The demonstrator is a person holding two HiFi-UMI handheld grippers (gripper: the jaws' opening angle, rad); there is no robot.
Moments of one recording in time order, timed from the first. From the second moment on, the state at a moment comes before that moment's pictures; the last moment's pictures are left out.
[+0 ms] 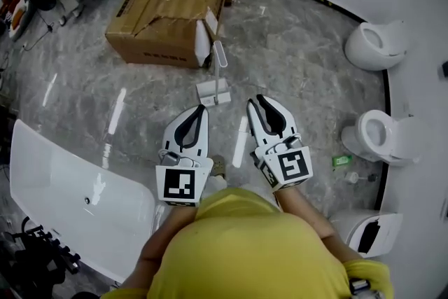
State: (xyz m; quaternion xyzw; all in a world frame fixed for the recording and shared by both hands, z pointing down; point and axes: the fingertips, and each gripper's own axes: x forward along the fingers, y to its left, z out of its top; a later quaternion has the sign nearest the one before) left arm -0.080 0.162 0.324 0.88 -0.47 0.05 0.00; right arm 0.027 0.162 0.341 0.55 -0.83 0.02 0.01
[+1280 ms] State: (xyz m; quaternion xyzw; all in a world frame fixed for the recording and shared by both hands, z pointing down) left arm -0.046 -0.044 0.357 0.88 -0.47 0.06 0.04; right arm 0.028 -0.053 0.403 0.47 -0.88 0.05 0.08
